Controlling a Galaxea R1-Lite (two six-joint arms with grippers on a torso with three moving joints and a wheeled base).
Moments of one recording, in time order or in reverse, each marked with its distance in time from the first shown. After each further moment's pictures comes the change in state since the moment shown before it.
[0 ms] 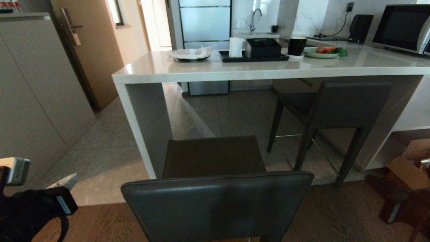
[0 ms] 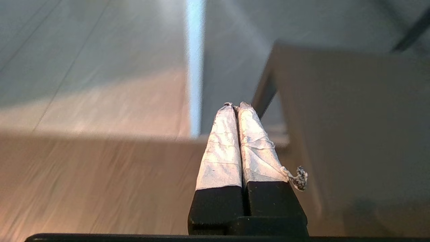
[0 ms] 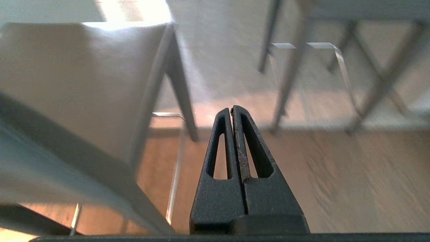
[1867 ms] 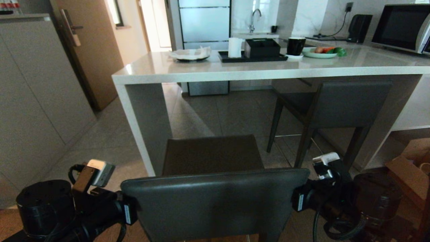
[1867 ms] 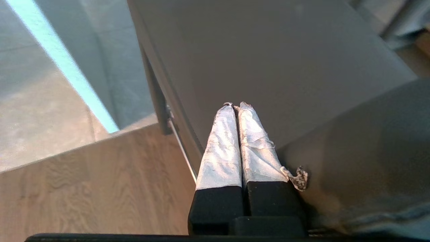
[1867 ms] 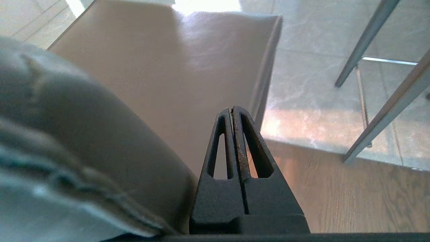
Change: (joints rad) left arm -0.400 0.272 -0.053 -0.084 0.000 0.001; right arm 0.410 0.610 -0.154 -0.446 -0.179 0.051
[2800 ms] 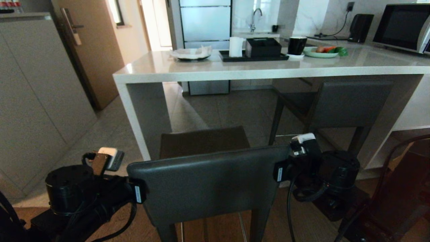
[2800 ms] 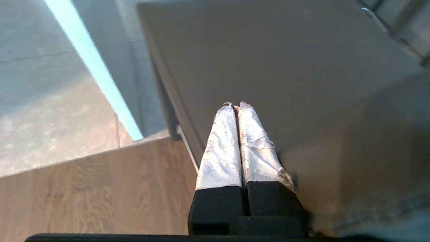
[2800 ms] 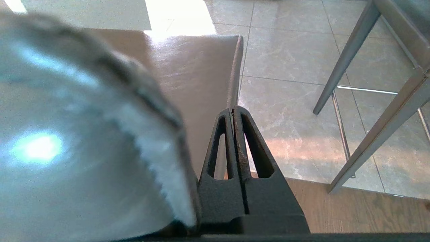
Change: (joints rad) left arm -0.022 0.126 -0.143 0.007 0.114 -0.003; right arm -0.002 0.125 -0.263 0.036 -0.026 -0.050
